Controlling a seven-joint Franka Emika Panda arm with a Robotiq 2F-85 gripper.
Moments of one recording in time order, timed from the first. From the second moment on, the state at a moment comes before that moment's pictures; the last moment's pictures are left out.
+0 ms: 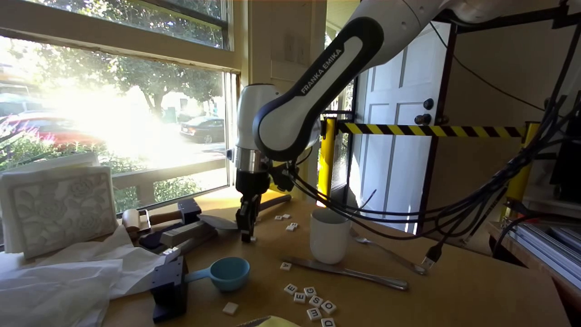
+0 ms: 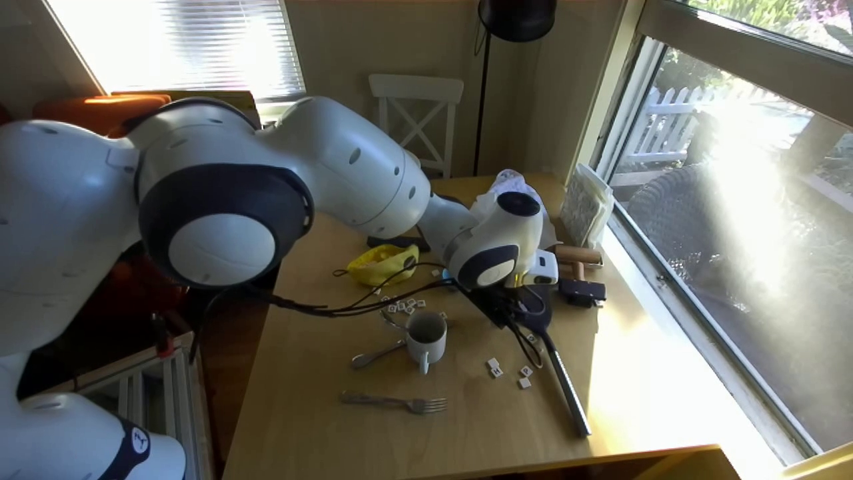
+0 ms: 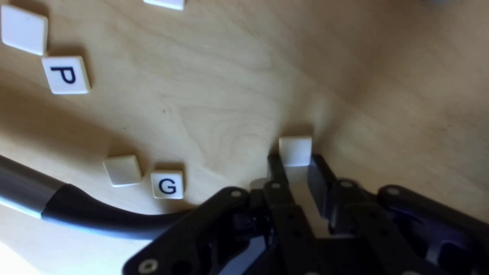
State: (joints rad) arm -0.06 0.88 0.01 -1.56 -0.02 2.55 -0.16
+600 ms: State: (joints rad) arm -0.16 0.72 0.24 -1.73 0.07 2.57 -0.38
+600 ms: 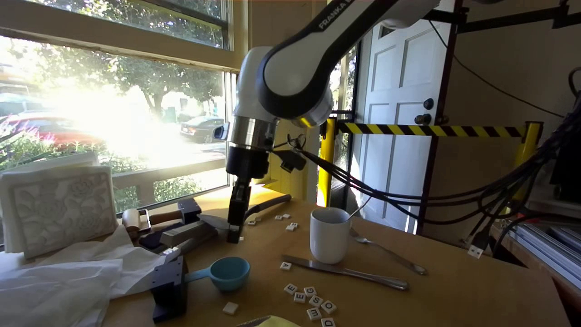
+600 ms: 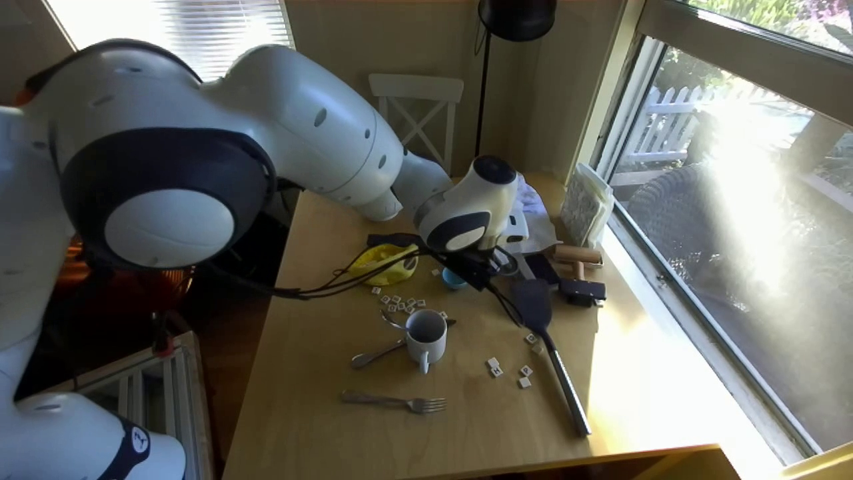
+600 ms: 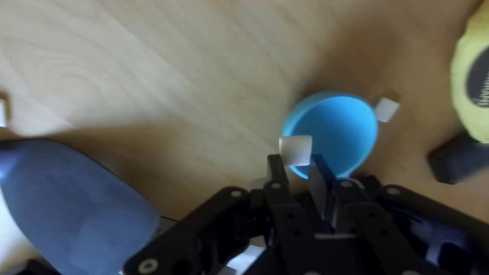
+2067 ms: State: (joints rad) arm -0.25 0.75 0.39 -1.79 0.16 2.72 -0.70
